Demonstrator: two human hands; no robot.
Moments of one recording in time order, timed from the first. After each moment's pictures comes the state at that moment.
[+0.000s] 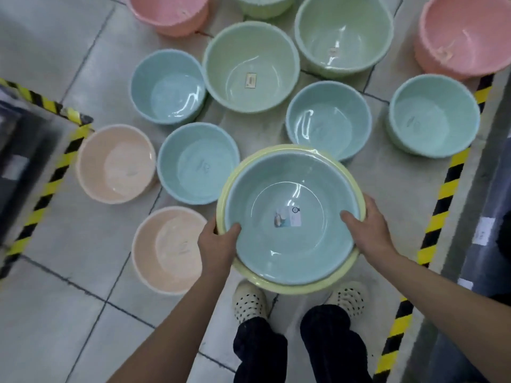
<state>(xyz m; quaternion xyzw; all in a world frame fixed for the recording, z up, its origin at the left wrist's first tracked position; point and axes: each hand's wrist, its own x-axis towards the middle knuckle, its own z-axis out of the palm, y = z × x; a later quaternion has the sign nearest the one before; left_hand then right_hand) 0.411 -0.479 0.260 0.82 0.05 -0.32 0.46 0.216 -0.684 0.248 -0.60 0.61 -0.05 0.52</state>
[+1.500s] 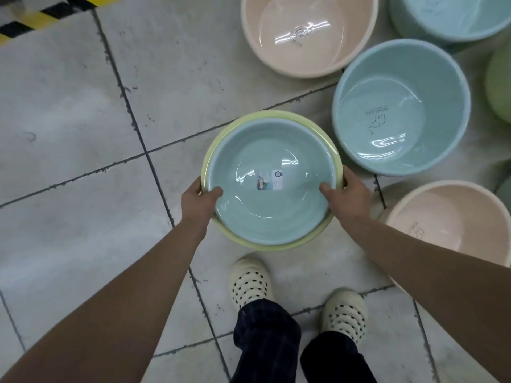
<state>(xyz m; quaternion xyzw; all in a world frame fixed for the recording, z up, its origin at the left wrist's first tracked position) 0.503 -0.141 0.016 0.70 0.44 -0.23 0.52 0.495 -0.431 0.012 -0.84 0.34 0.19 0.39</state>
